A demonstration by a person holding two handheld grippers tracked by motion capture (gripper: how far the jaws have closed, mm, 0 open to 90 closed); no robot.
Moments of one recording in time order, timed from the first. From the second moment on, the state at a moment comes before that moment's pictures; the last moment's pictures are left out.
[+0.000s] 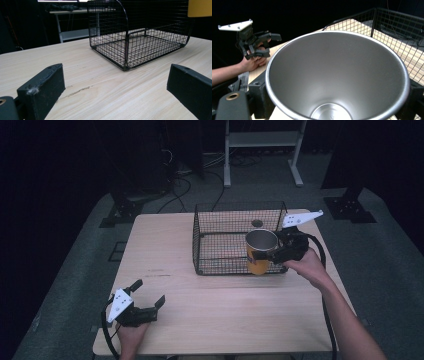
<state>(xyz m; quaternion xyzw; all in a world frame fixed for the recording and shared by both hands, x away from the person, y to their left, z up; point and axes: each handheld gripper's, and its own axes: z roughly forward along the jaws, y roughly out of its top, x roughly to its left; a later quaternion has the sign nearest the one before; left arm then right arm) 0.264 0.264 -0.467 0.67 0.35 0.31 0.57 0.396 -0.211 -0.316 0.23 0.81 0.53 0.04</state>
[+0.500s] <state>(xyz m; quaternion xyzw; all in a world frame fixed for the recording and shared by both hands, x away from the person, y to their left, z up) 0.264 0.265 -0.467 0.67 0.35 0.31 0.57 0.425 -0.200 -0.300 0.23 0.82 0.52 0.04</state>
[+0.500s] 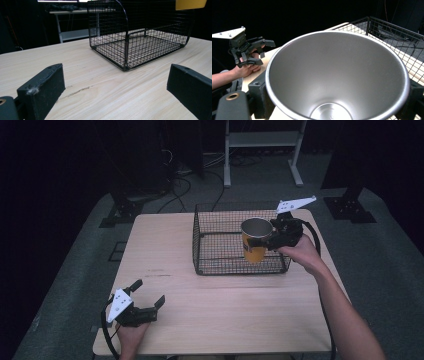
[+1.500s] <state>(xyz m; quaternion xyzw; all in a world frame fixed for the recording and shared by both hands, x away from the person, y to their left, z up) 0.264 0.266 -0.467 0.67 0.35 0.31 0.58 0.484 -0.177 -0.310 0.25 0.83 0.50 0.03</state>
